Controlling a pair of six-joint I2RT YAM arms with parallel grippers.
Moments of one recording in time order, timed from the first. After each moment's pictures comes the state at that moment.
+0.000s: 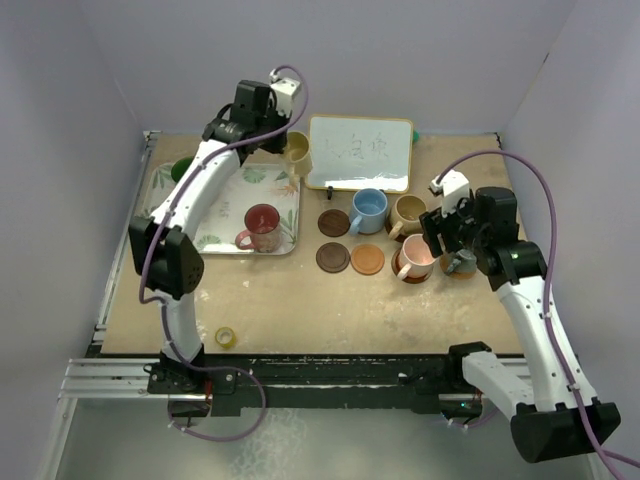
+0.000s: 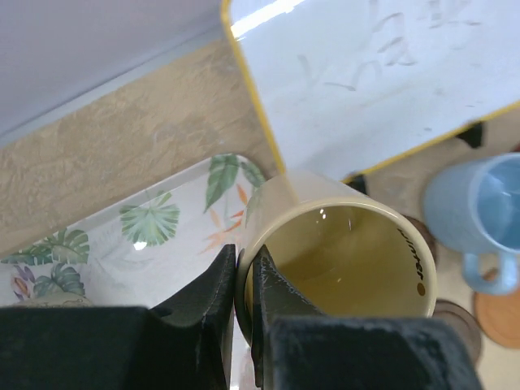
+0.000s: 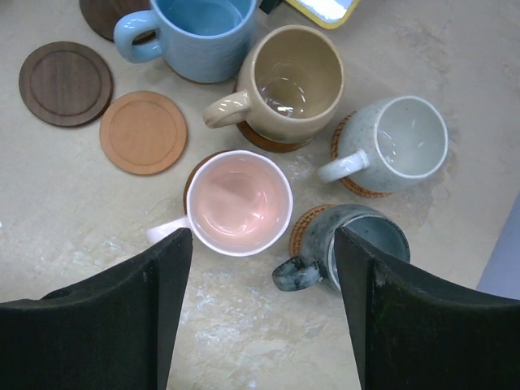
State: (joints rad) left arm -0.34 2.02 2.04 -0.64 0.07 0.08; right arm 0.14 0.93 1.02 -0.73 -0.17 -0.35
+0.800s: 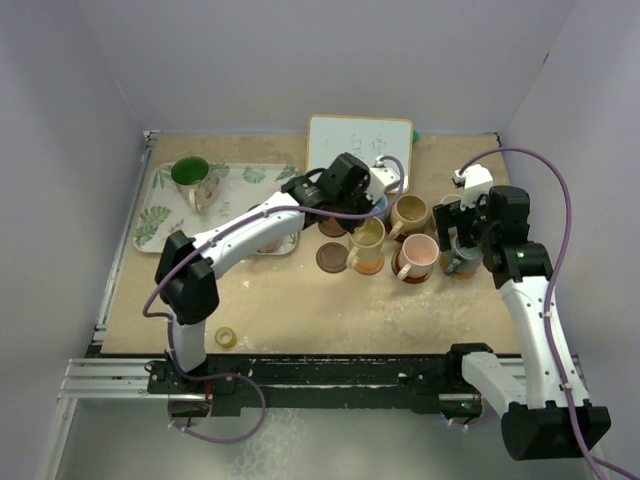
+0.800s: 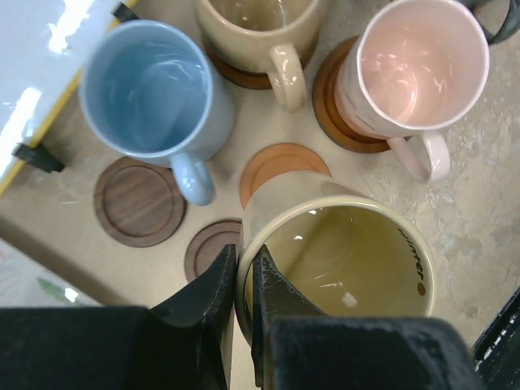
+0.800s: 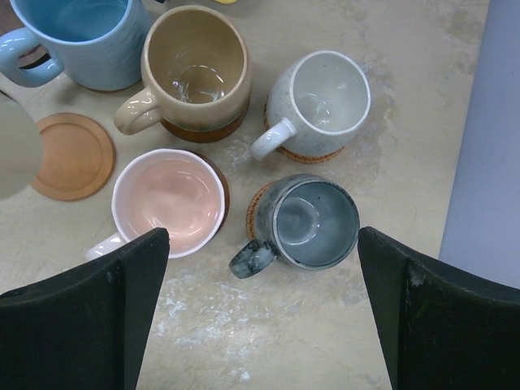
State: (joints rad) left arm -0.83 1.87 1.76 -0.63 0.07 0.08; right arm 0.03 0.93 1.01 -0.69 -0.04 -0.27
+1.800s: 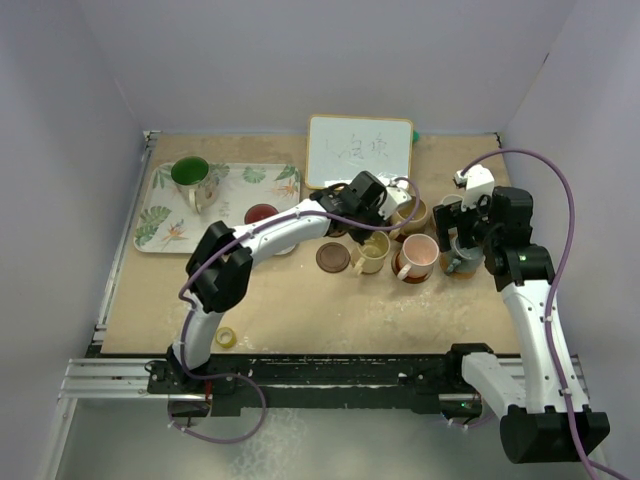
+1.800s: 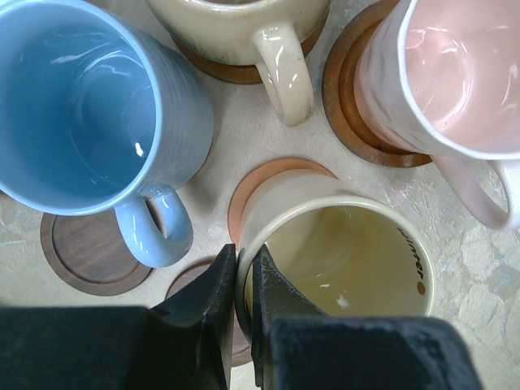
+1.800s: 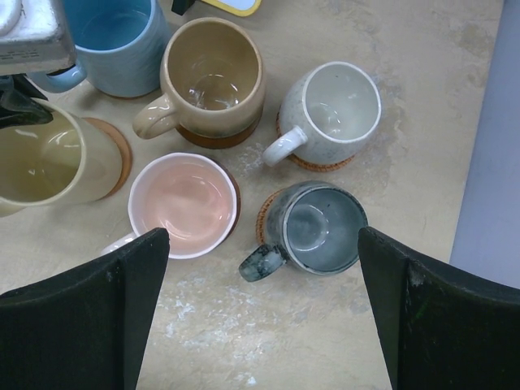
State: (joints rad) left arm -0.88 2.09 1.78 -0.55 0.06 0.12; right arm 0.01 0.91 1.01 -0.69 -0.09 -0.27
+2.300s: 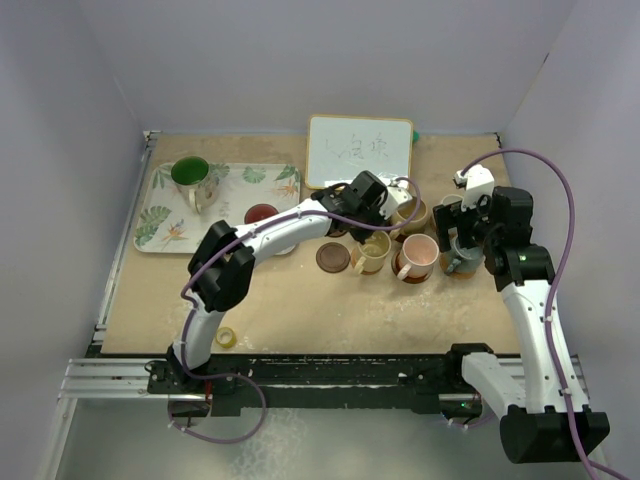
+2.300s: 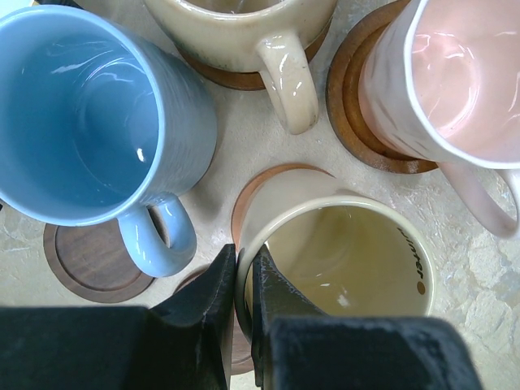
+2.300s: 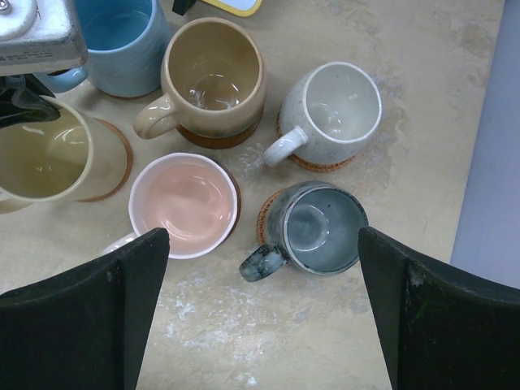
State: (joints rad) left arm -0.88 2.10 1.79 -0.54 0.06 0.13; right arm 0.01 0.91 1.01 -0.69 -0.10 -0.27
